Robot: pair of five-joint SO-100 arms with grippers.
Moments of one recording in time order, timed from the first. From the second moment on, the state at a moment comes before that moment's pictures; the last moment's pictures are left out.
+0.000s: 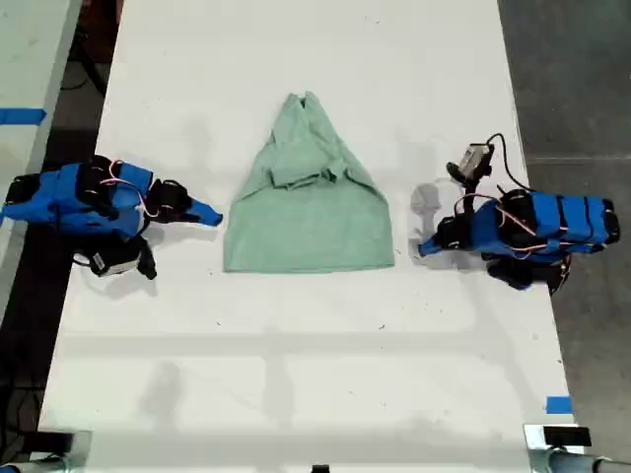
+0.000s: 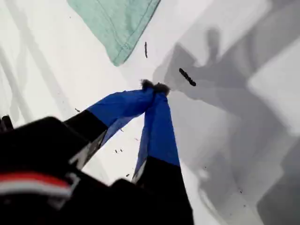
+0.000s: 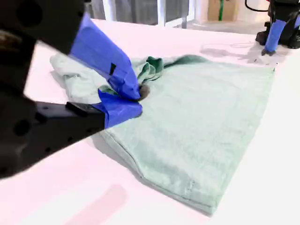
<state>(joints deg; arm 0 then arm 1) -8.1 206.1 184.8 55.5 1.9 3.7 200.1 174.7 79.0 -7.5</state>
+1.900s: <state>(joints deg) -8.1 206.1 184.8 56.0 1.9 17.4 99.8 114.4 72.4 -16.4</state>
